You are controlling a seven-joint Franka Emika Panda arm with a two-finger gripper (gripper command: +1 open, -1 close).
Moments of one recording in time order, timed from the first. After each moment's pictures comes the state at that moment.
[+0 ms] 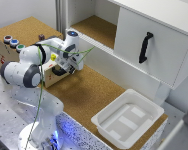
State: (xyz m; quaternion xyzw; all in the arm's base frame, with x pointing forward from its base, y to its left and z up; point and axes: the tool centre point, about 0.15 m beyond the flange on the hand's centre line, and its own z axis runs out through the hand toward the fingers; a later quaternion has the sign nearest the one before) arm 0.346 0.128 0.315 -1.00 -0.01 -0.04 0.05
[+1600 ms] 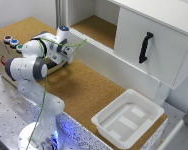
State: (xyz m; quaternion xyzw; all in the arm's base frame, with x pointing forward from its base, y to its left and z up) arm 0.340 0.286 0.316 -0.99 -0.07 -0.02 0.09
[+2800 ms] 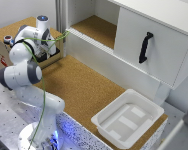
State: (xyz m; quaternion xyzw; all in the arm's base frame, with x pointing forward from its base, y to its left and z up) arm 0.265 0.303 0.401 -0.99 0.02 -0.10 0.09
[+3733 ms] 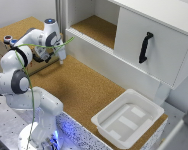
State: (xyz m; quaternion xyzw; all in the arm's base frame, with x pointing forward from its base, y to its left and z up) arm 0.317 0.146 0.400 -0.98 0.18 -0.10 0.01
